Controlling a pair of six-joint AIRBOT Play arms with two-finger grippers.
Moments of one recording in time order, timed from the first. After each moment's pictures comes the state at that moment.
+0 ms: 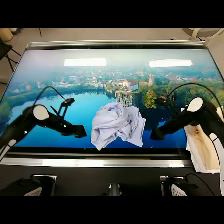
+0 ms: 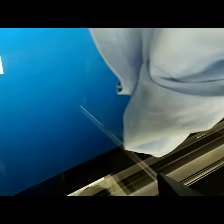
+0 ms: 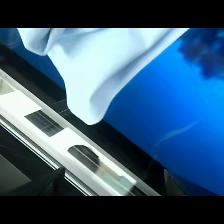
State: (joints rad) left arm -0.33 -1.16 0.81 1.05 -1.15 -1.47; right arm -0.05 -1.18 0.85 -1.12 1.43 0.90
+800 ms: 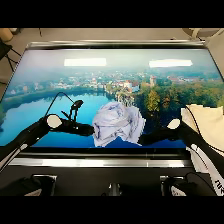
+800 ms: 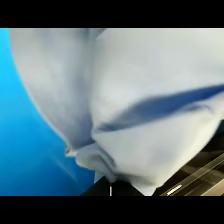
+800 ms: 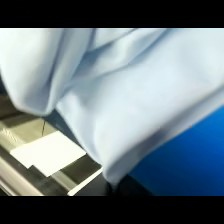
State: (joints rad) left arm -0.44 -1.19 0.76 0.90 -0.83 -1.38; right arm 0.11 -1.23 0.58 -0.86 1.00 0.92
